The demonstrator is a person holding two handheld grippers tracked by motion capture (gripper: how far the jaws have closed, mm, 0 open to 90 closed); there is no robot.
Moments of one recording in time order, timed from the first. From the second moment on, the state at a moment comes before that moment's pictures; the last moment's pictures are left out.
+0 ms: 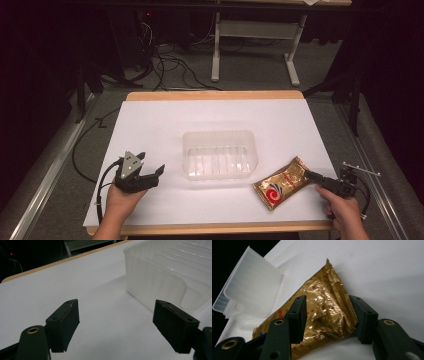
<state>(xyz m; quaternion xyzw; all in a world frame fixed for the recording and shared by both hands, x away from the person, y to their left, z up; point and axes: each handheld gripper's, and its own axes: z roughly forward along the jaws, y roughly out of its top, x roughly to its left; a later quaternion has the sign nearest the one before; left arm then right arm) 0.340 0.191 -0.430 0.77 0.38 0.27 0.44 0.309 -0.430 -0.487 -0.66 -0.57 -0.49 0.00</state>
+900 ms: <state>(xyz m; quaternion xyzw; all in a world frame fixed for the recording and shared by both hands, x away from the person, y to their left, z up) 0.335 0.199 -0.428 0.76 0.38 0.27 0.44 0.310 -0.410 -0.466 -0.62 -0.59 -0.52 -0.06</state>
